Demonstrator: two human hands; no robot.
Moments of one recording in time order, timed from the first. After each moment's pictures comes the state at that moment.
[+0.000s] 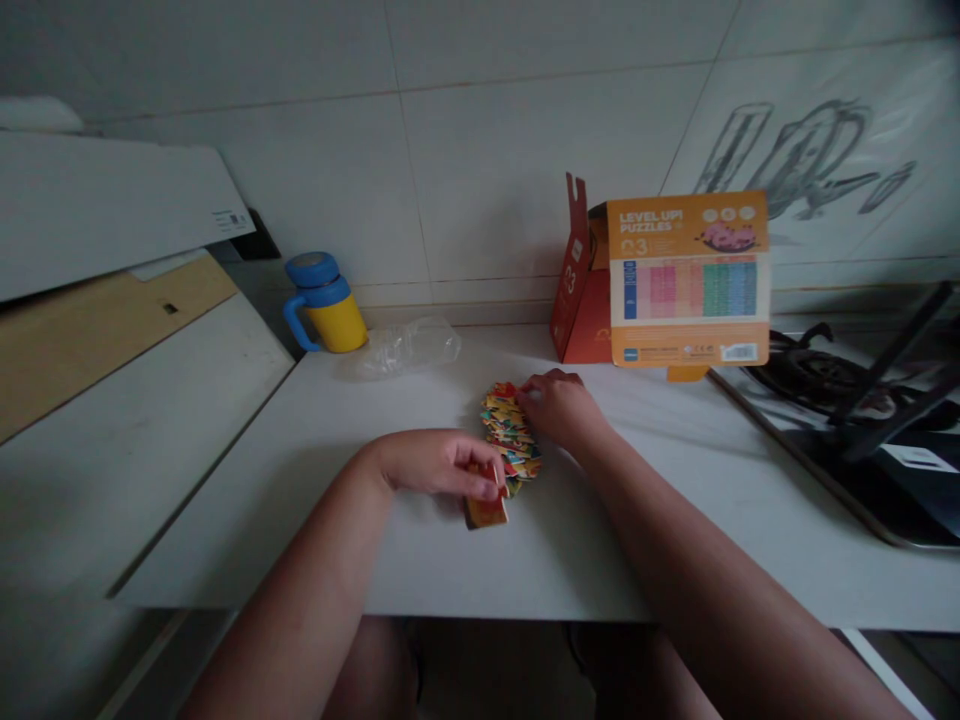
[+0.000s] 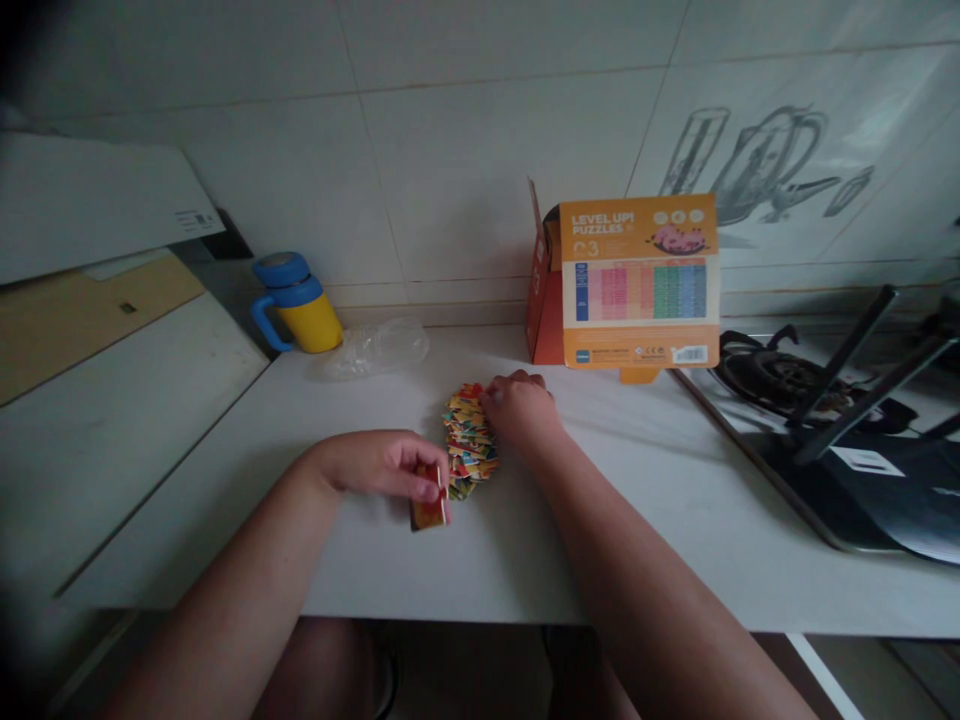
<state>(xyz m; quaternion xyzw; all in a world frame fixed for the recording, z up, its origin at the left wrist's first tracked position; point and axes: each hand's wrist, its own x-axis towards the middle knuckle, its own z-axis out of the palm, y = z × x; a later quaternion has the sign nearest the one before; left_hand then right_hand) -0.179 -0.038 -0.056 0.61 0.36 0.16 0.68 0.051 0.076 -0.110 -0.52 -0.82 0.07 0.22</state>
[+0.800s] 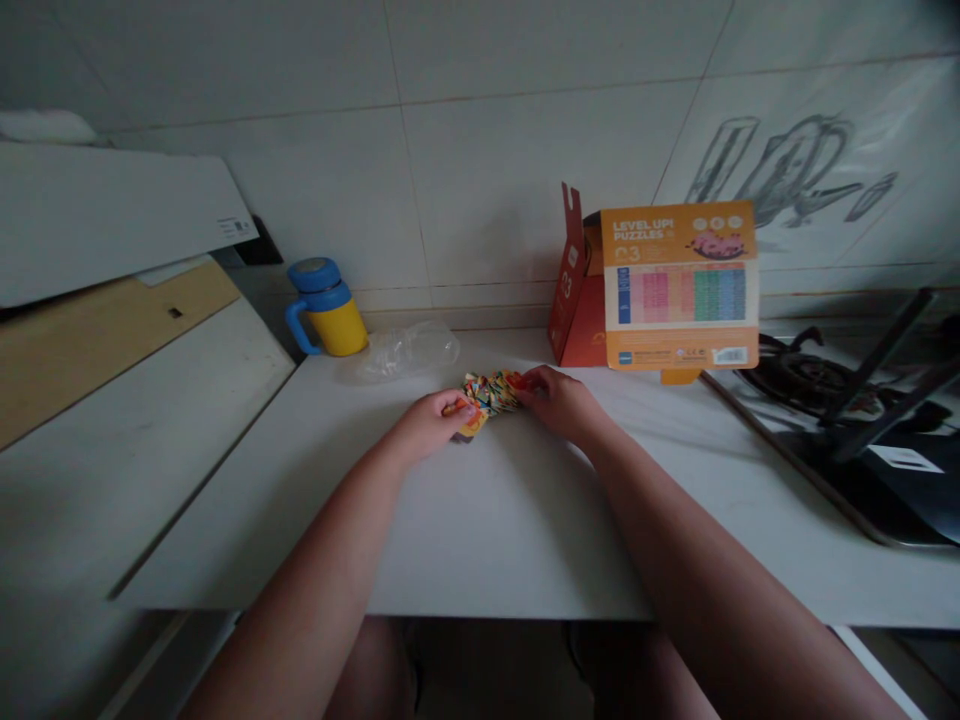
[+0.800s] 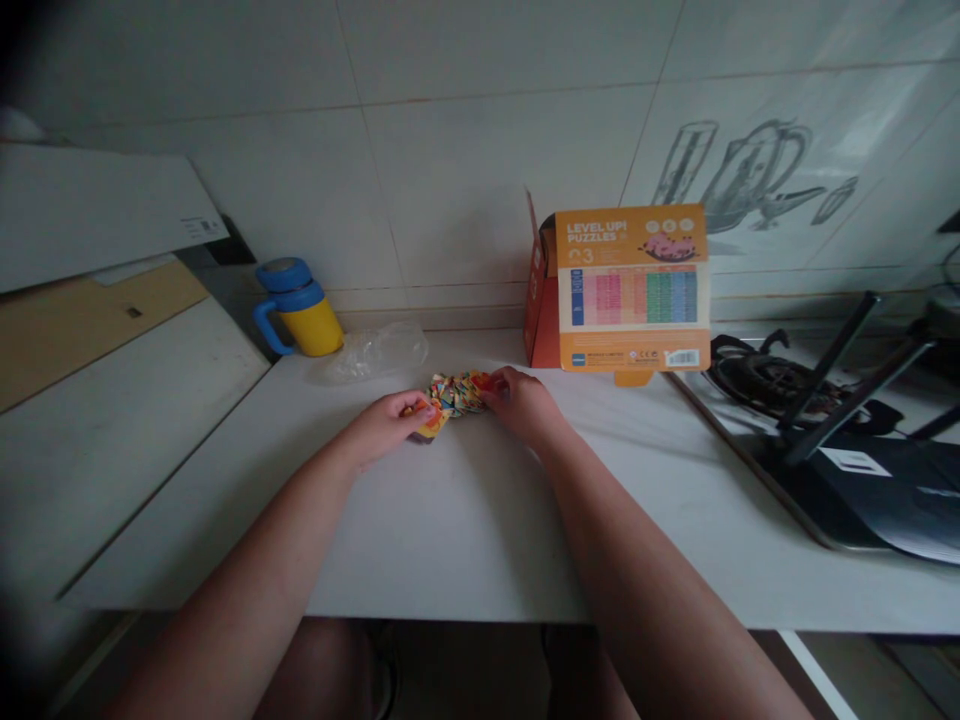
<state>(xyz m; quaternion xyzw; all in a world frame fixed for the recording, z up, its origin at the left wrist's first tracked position) -0.187 -0.005 -0.096 0.55 0.55 0.41 0.47 0.060 0.088 -0.106 -0.48 -0.81 0.18 0.28</state>
